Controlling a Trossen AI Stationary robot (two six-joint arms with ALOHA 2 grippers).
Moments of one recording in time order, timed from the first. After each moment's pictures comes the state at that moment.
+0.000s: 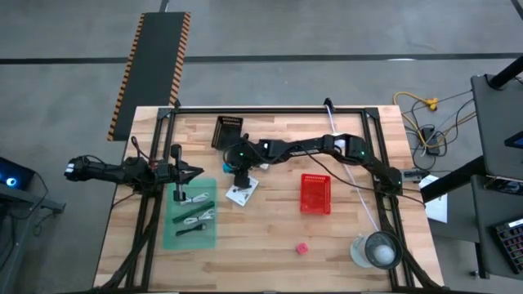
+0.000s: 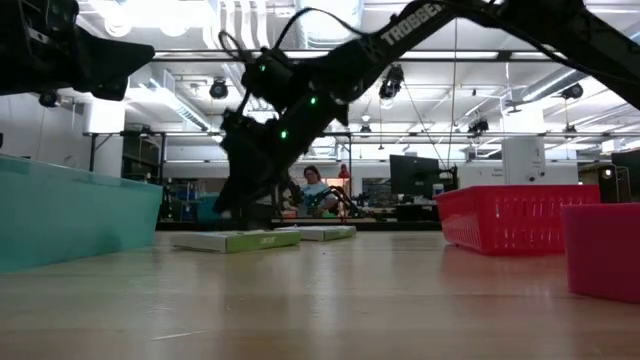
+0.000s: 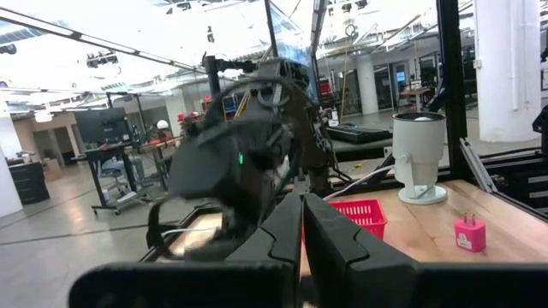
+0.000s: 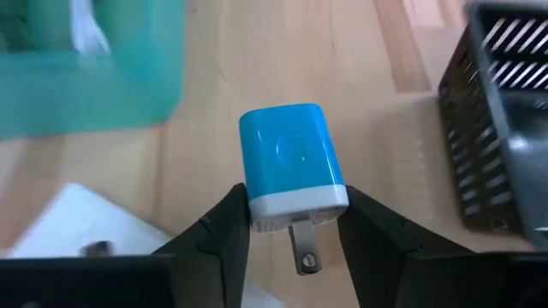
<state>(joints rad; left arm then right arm) -0.17 0.07 0.01 0.22 -0.25 0.22 -0.15 2.34 1.78 -0.23 -0.08 -0.03</state>
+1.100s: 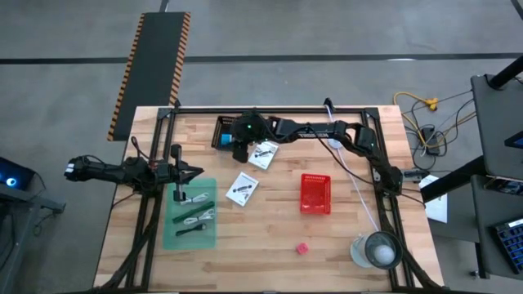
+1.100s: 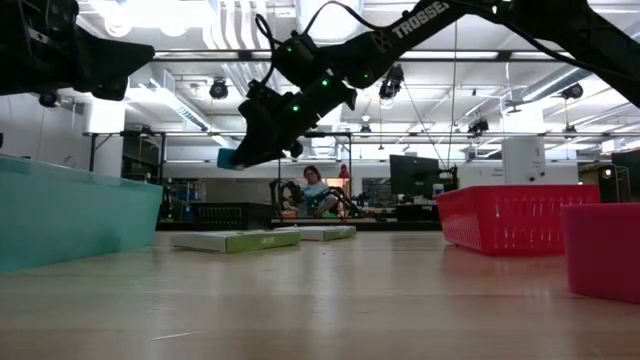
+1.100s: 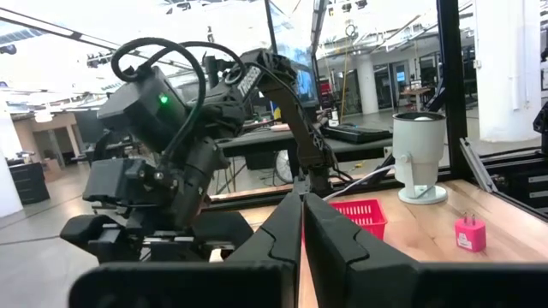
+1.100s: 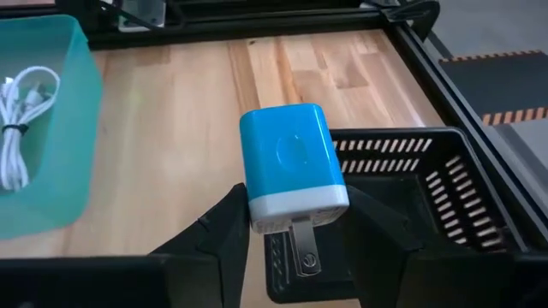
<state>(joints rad) -0.17 0.07 0.01 0.22 -0.25 0.22 -0.28 2.24 1.78 -0.14 -0.08 -0.06</state>
